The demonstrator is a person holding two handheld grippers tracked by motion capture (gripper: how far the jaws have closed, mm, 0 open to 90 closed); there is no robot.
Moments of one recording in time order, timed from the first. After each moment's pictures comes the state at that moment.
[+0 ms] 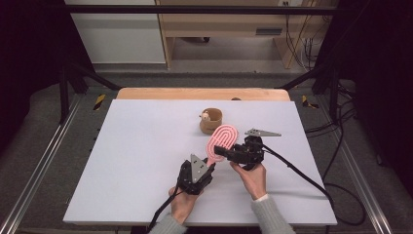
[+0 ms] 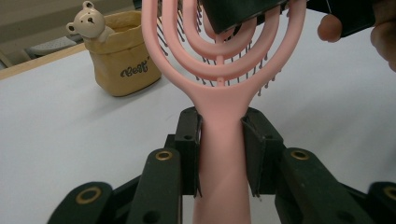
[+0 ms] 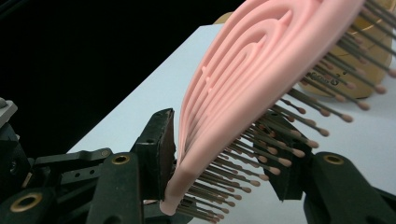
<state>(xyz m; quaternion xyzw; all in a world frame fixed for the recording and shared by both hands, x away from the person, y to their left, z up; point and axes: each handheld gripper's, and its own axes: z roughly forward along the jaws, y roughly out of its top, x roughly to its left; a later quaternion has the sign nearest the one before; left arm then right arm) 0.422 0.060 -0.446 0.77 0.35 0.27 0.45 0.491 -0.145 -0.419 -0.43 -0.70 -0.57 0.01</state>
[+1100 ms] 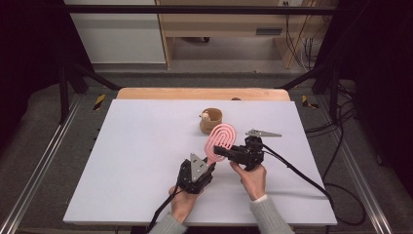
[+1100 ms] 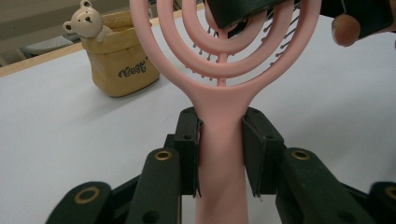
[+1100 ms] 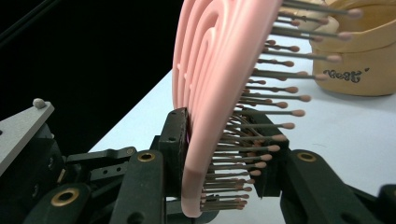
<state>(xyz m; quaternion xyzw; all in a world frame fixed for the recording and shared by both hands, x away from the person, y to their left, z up) 0.425 0.061 -0.447 0.77 0.35 0.27 0.46 0.488 -0.145 -0.417 -0.42 -0.69 -0.59 0.03</state>
